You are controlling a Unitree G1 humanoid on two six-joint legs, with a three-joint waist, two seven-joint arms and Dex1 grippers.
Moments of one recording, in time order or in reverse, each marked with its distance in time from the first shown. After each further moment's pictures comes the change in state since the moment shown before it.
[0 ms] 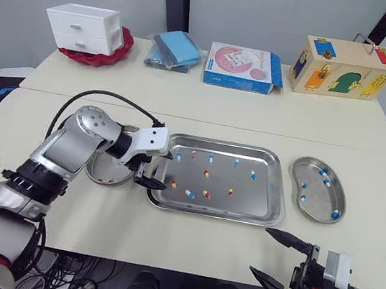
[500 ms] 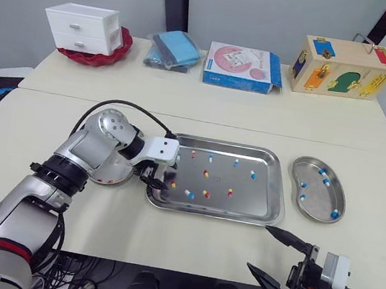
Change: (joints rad) left arm -0.068 -0.076 -0.054 0.179 0.128 -0.200 -0.087; right arm 0.028 0.004 0.023 -0.002 -0.003 -0.052 -0.056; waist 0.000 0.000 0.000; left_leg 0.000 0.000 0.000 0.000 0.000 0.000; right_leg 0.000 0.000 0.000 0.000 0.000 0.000
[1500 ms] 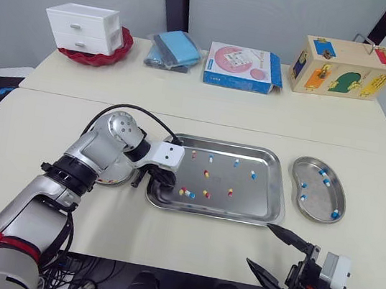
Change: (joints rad) left arm -0.009 -0.041 -0.002 0.014 0.053 -0.030 -0.054; right arm 0.020 -0.003 0.019 -0.020 -0.007 -0.019 -0.072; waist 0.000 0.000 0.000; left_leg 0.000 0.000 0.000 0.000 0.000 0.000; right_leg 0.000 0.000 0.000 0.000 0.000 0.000
